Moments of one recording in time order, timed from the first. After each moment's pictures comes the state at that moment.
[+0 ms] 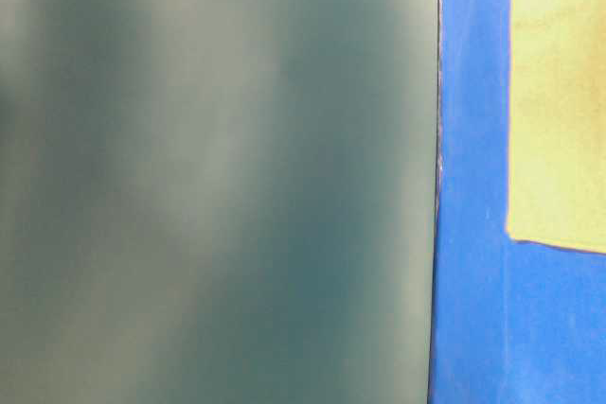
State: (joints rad) left arm 0.00 -0.97 1.18 0.00 -0.29 0.00; right arm 0.00 -0.97 1.17 0.00 -0.29 0.00
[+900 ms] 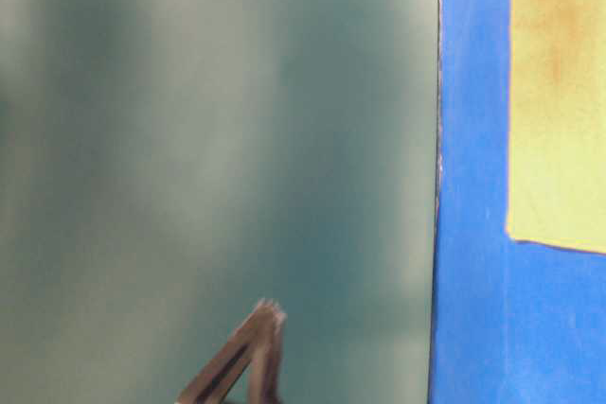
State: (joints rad) left arm 0.27 -0.35 0.97 -0.03 -0.37 -0.09; right arm -0.50 -0.86 1.18 0.04 0.05 0.12
